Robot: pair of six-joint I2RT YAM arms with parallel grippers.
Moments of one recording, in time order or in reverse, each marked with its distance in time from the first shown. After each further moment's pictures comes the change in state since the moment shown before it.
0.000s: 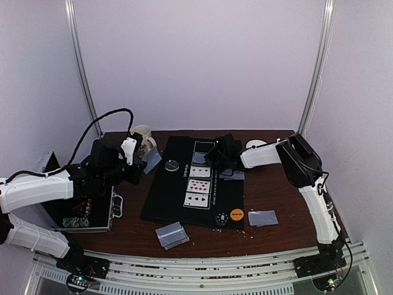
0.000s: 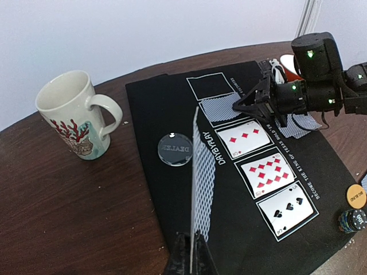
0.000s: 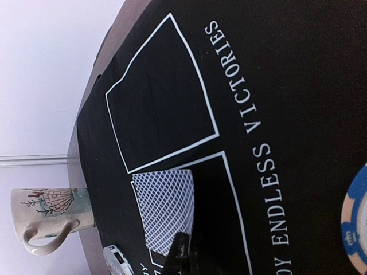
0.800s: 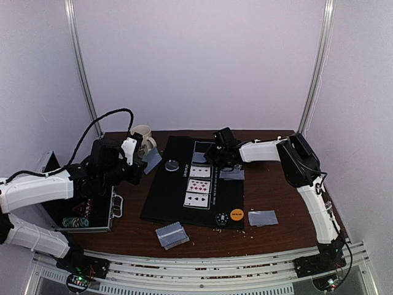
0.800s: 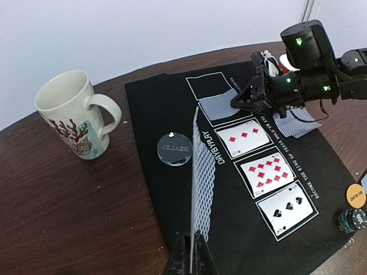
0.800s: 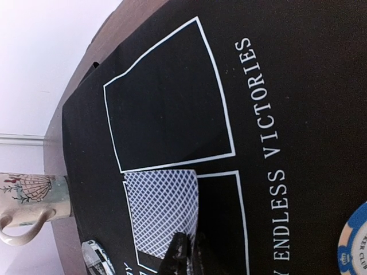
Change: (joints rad) left arm 0.000 0.001 0.000 0.000 0.003 0.000; right arm -0.013 0.033 0.142 -0.188 -0.016 -0.174
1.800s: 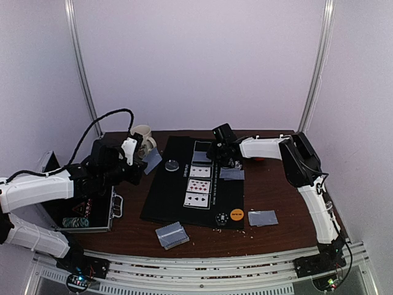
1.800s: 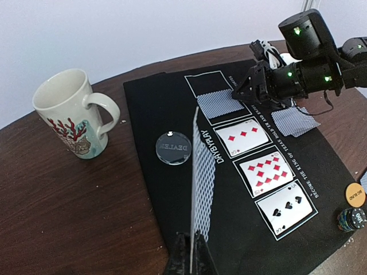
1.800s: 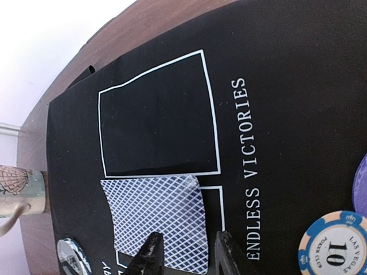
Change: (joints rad) left arm 0.005 0.004 0.000 0.000 0.011 0.000; right arm -0.001 -0.012 0.063 -0.139 0.086 -0.163
